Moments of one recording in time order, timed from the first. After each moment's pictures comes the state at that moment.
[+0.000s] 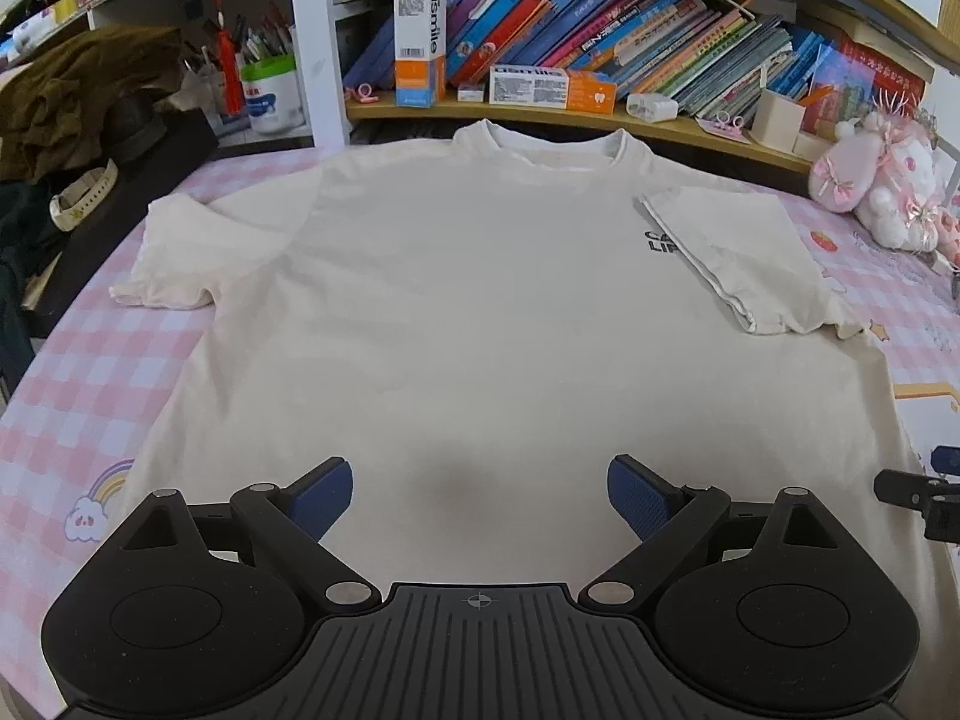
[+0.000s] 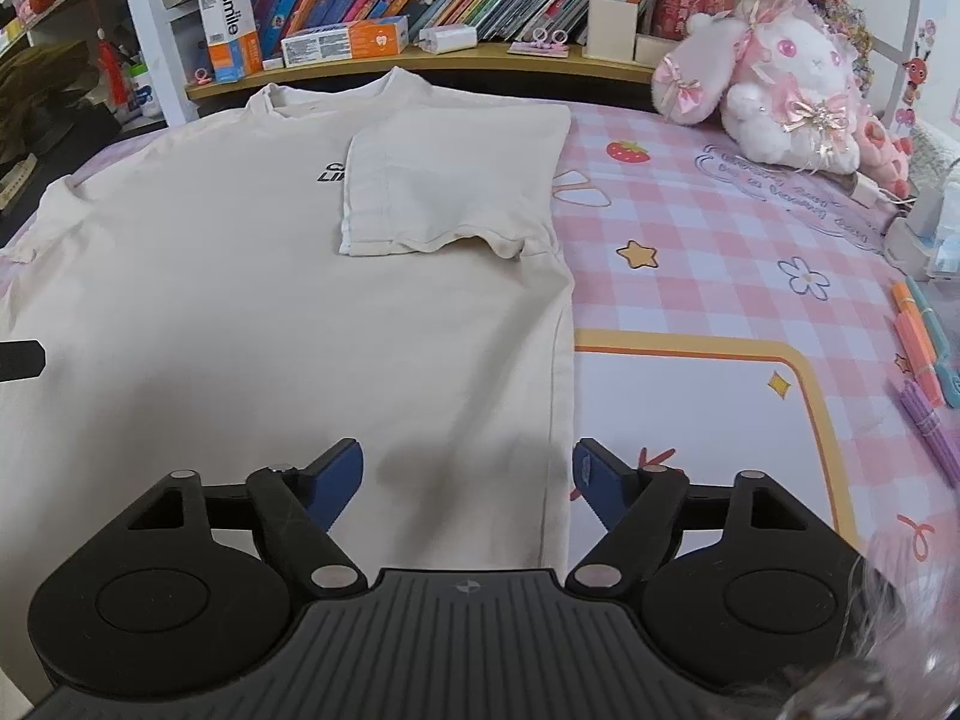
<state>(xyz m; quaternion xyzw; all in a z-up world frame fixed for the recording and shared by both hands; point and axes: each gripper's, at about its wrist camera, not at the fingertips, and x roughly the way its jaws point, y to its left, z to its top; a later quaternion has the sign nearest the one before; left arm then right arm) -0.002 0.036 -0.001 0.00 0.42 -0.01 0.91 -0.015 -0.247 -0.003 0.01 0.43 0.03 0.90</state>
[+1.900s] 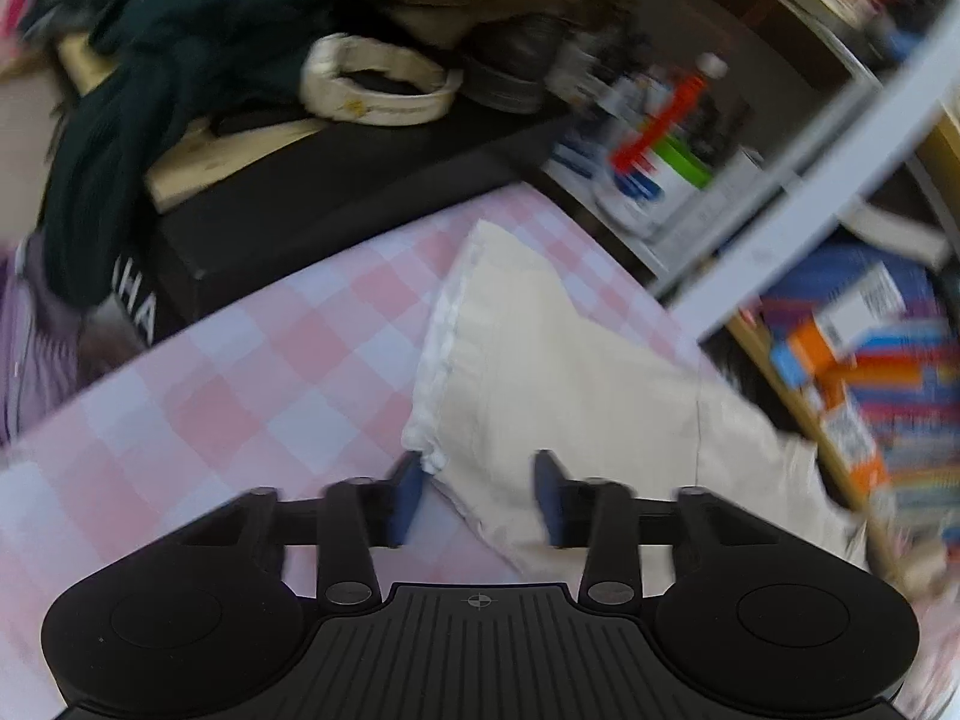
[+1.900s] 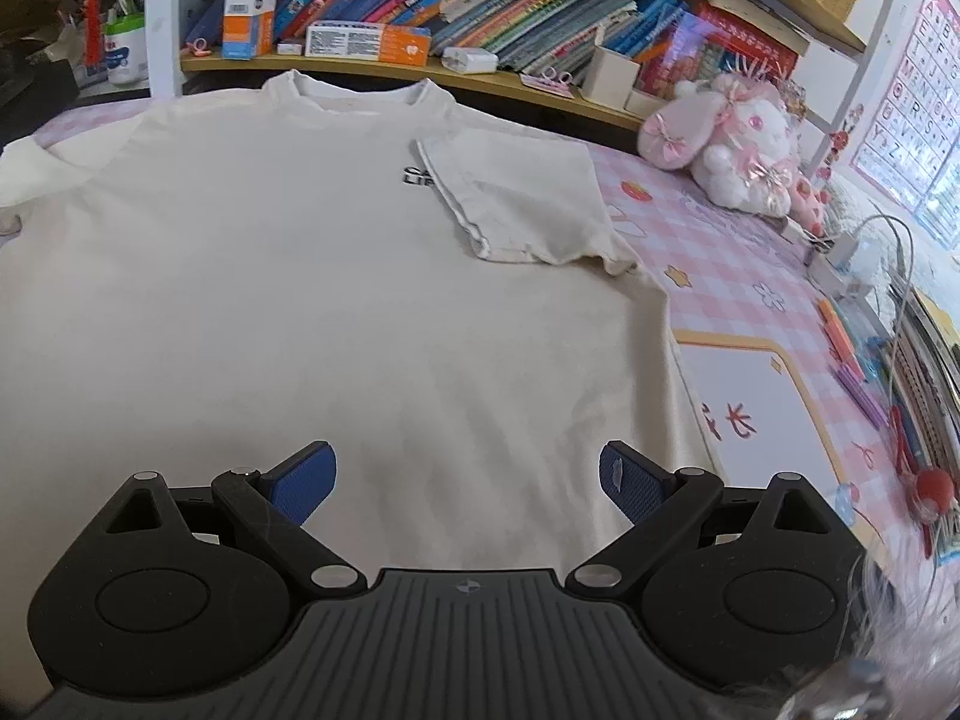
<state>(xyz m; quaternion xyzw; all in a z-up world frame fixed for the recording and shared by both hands) 0.125 0.339 -0.049 -0.36 0.34 0.14 0.86 -0.040 -0.083 0.015 -0.06 0.42 -0.11 0.90</state>
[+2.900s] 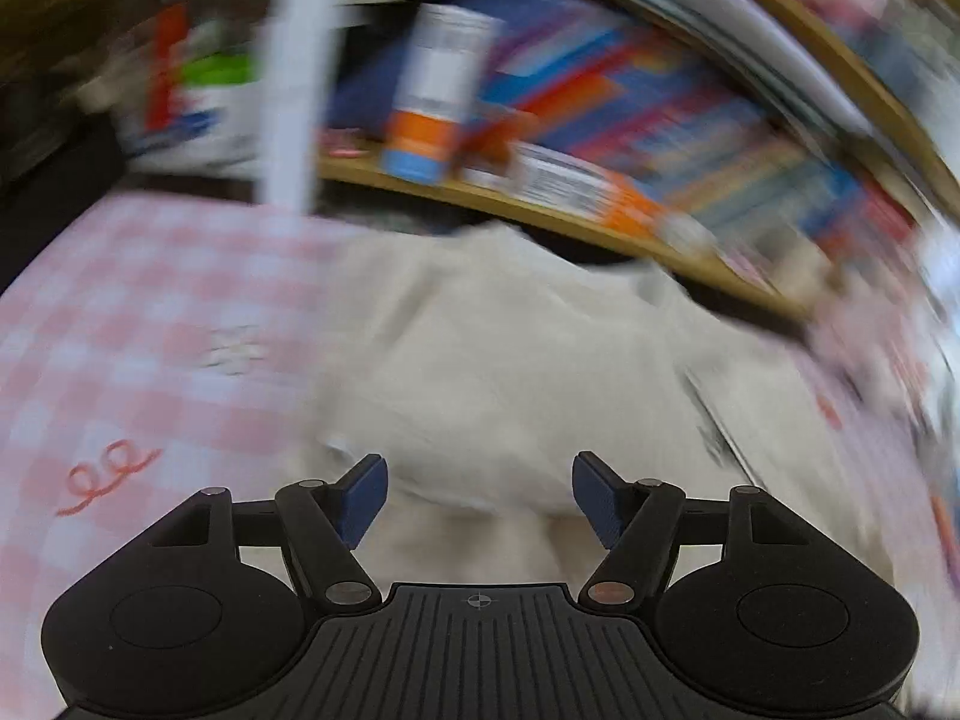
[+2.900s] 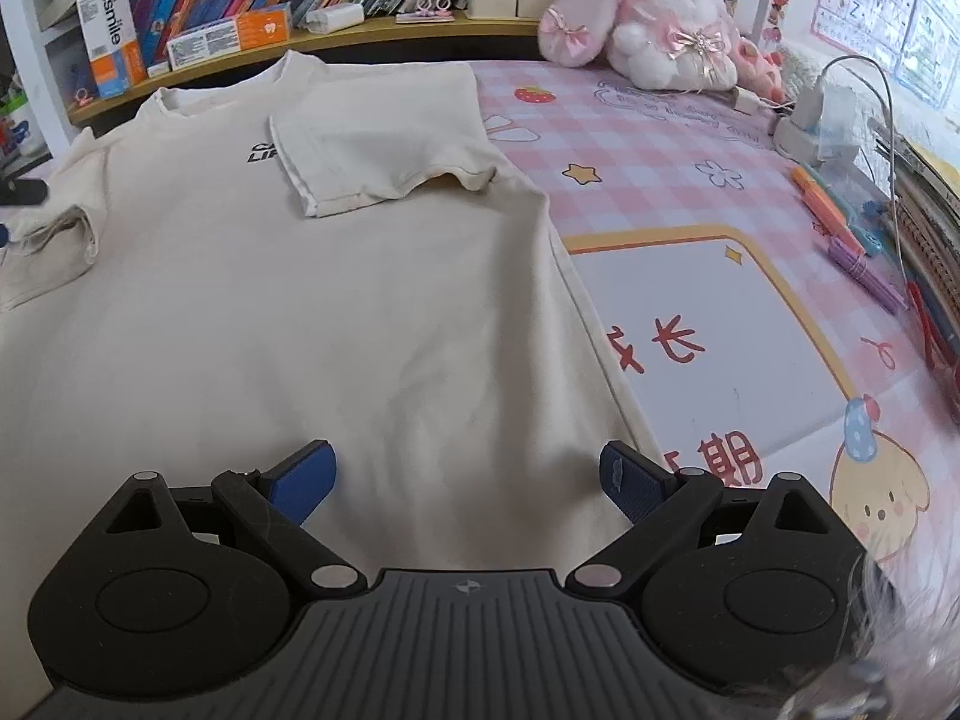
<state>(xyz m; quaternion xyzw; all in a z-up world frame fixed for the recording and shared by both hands) 0.158 0.131 -0.021 -0.13 0.38 -0.08 0.91 -0.033 -0.186 -0.012 0.06 0.45 -0.13 0.88</state>
